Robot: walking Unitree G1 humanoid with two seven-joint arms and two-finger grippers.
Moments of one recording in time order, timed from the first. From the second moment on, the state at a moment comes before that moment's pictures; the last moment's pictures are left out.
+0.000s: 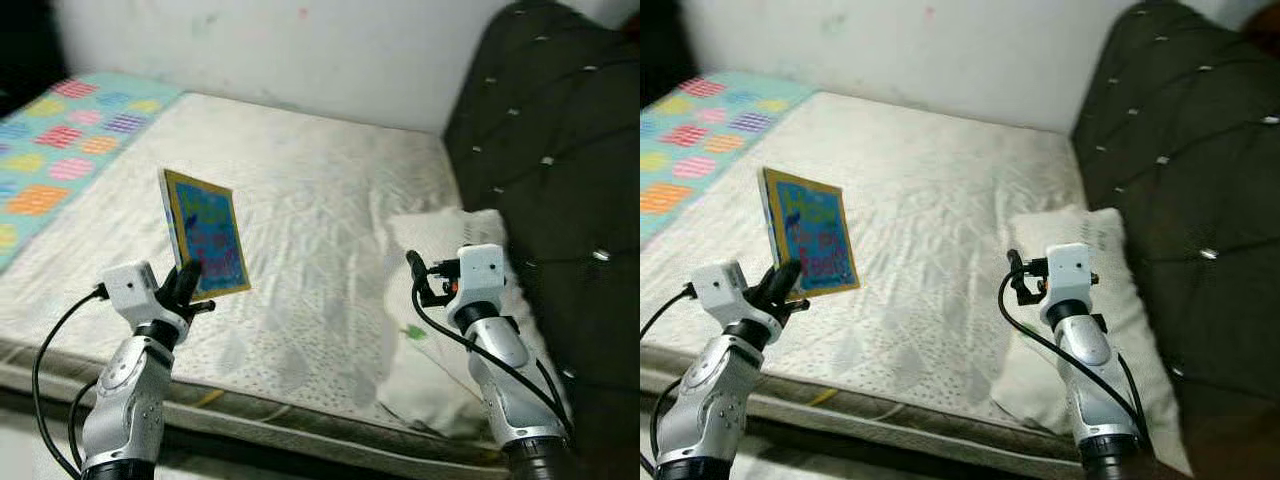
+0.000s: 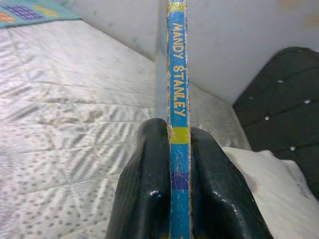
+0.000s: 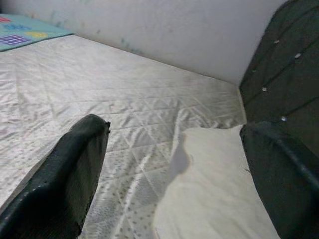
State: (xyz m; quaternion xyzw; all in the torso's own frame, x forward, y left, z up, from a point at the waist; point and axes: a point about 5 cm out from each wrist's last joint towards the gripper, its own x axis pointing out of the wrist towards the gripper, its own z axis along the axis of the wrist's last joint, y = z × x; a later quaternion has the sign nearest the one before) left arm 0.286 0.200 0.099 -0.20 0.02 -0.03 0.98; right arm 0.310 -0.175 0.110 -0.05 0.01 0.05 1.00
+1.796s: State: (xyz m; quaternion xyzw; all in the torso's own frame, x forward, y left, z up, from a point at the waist) left arm 0.237 0.205 0.125 -0.15 -0.03 -0.04 0.99; right arm 0.270 -0.203 0.084 0.01 0.09 -0.01 1.00
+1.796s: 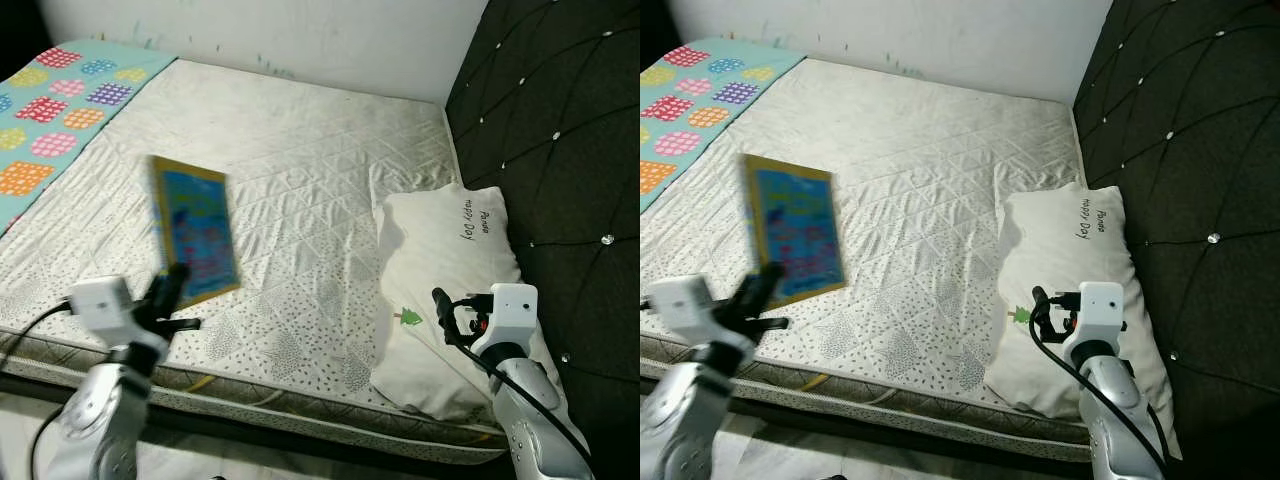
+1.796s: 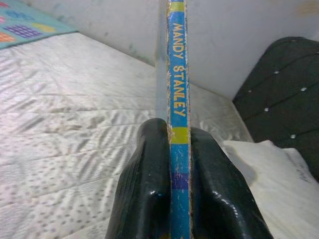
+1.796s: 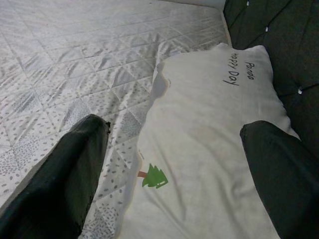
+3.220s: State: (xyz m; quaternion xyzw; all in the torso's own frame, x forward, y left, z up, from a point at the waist) left arm 0.232 0.214 0.120 -0.13 0.00 -0.01 0.99; right arm 0.283 -0.189 0.092 0.03 0.07 0.01 1.00
